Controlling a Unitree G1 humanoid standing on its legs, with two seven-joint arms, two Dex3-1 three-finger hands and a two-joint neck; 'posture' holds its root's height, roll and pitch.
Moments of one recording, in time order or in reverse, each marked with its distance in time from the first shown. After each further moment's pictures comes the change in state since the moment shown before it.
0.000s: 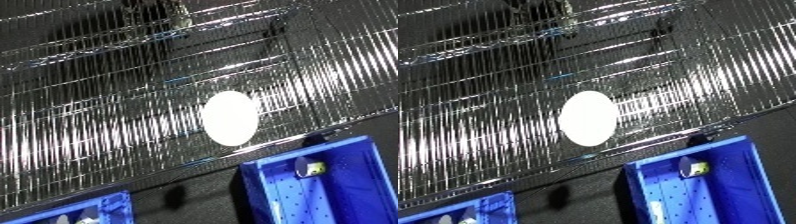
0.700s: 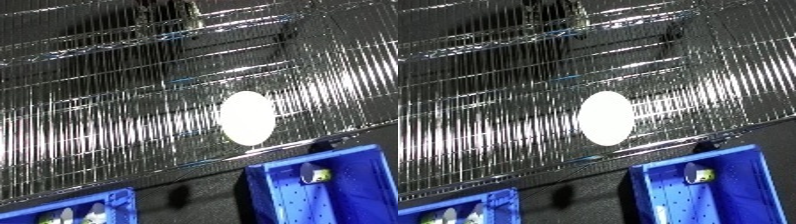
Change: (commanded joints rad) left arm -0.051 -0.022 -0.025 -0.084 0.006 0.064 0.034; right arm 0.012 0.119 0.125 0.762 -0.306 0.174 -0.124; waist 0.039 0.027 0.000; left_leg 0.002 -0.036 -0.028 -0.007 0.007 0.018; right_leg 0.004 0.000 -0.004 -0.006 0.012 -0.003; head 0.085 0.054
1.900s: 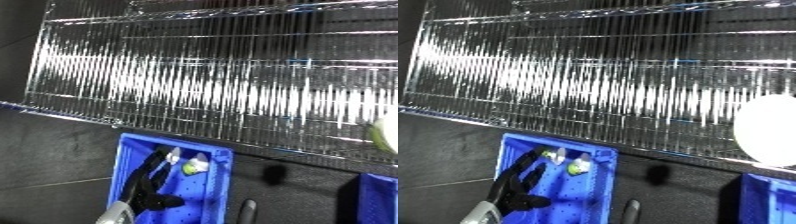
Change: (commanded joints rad) left arm -0.112 0.023 0.169 0.159 -0.214 -0.065 -0.165; right arm 0.027 0.136 -0.118 0.417 0.030 -0.320 -0.382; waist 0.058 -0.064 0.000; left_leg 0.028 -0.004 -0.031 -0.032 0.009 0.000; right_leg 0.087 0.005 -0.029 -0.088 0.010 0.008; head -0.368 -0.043
